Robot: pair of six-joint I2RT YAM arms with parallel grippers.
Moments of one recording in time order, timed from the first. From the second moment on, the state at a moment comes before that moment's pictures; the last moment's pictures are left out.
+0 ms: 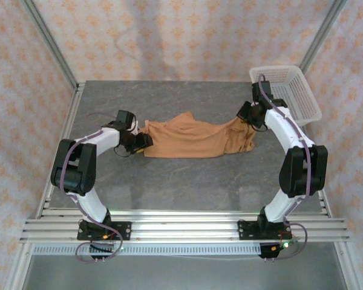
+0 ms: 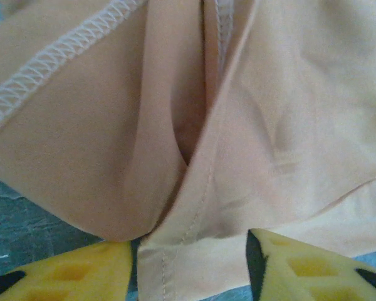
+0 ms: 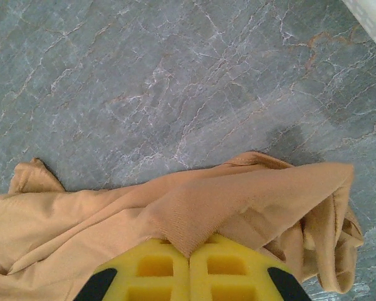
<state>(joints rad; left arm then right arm) -0.12 1.74 1.01 -0.44 0.37 -0.50 0.09 1.68 1.41 -0.73 -0.08 0.63</state>
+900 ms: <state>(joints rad) -0.12 1.73 1.01 -0.41 0.38 -0.52 0.09 1.68 1.42 -0.73 -0.08 0.63</state>
